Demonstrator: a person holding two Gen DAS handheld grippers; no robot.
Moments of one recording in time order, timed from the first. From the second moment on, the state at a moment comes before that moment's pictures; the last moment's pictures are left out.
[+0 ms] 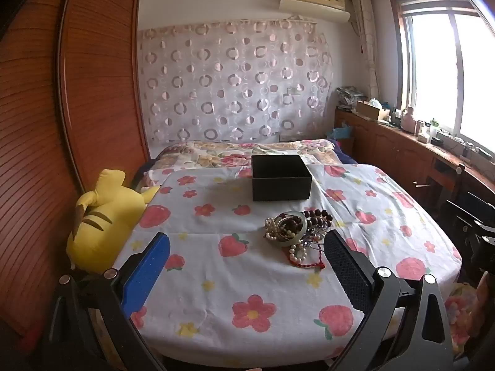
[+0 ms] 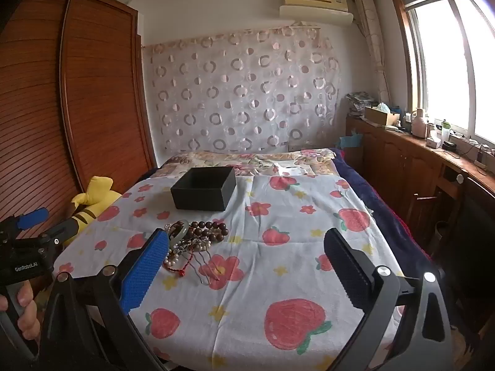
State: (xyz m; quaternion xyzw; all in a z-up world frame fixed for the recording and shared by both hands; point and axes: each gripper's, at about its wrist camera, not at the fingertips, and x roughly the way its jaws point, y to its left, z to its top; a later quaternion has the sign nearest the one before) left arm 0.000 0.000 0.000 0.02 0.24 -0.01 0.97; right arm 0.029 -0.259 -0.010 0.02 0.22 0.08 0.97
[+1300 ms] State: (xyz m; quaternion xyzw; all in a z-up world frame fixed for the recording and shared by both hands) left arm 0.002 0.004 0.000 0.01 0.24 0.00 0.97; right arm 0.029 -0.260 -0.010 0.02 0.22 0.08 0.97
